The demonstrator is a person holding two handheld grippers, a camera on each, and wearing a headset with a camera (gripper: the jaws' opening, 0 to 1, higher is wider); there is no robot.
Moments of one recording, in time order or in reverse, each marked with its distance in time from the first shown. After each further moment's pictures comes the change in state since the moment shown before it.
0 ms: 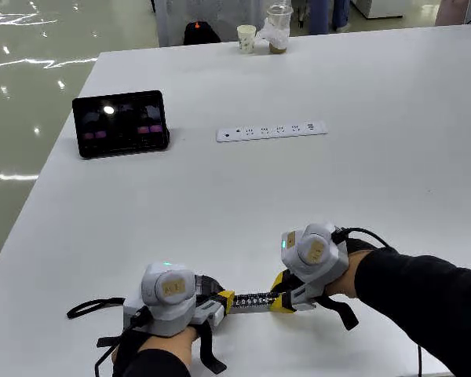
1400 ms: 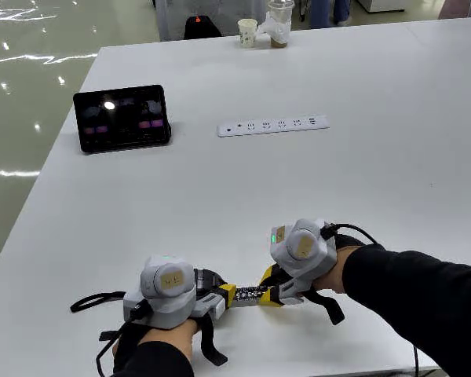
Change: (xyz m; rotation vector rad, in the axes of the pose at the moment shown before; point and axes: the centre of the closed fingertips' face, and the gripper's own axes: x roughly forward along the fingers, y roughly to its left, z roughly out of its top) left arm -0.002 0.000 0.001 -0.015 -0.006 -0.014; right arm 0.016 0.001 0.019 0.002 -0.032 -0.001
